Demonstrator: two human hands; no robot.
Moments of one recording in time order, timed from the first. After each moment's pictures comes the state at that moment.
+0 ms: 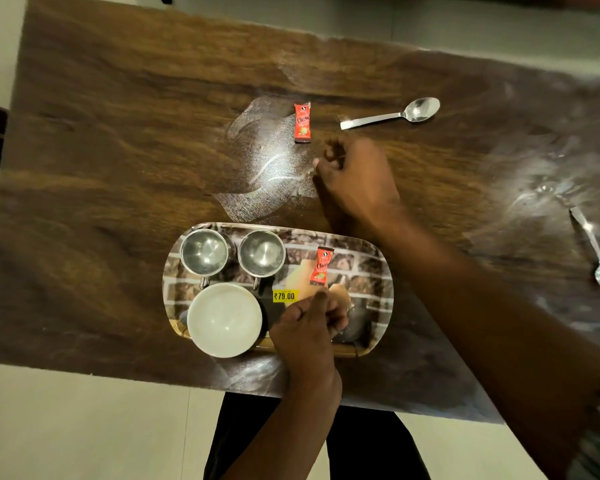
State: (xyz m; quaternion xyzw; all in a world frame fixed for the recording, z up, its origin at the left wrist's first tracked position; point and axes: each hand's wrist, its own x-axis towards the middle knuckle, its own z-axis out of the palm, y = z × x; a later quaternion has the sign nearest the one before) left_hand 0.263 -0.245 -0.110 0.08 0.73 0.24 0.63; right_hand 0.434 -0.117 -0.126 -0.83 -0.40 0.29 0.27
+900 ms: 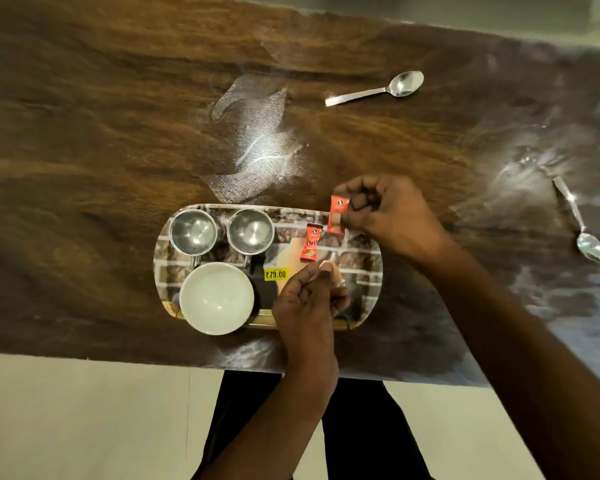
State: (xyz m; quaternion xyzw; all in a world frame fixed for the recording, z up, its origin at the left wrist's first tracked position) left_hand 0.260 -0.260 -0.095 0.14 0.67 0.25 0.69; right_hand 0.435 -0.223 -0.089 -0.76 -0.29 0.49 0.31
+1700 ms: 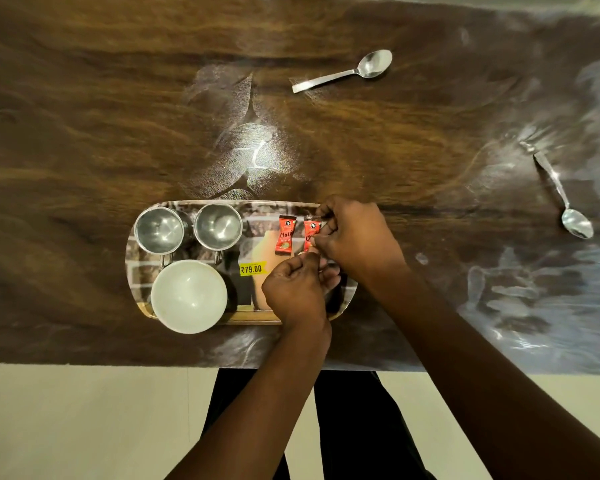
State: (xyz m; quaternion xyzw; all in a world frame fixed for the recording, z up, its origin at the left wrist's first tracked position) left_hand 0.297 -0.260 -0.125 0.14 0.72 0.23 0.64; right_hand 0.410 -0.256 -0.119 -0.83 -0.38 0.37 0.20
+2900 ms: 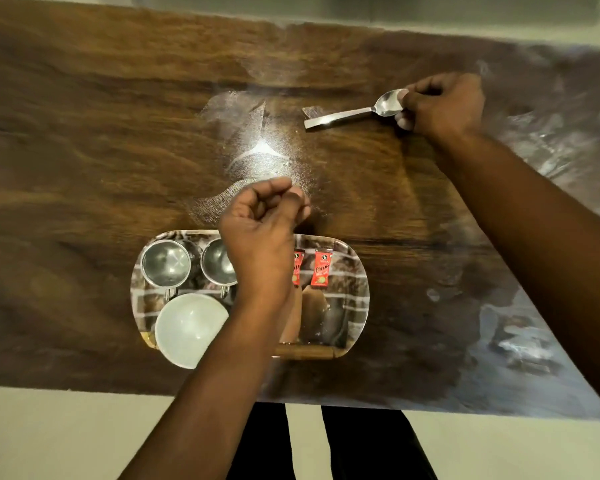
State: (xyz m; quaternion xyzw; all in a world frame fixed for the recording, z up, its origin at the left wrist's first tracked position) left_hand 0.317 -0.141 -0.079 0.33 0.57 0.35 0.67; right_hand 0.591 -0.140 -0.135 -0.87 -0.12 0.28 0.39
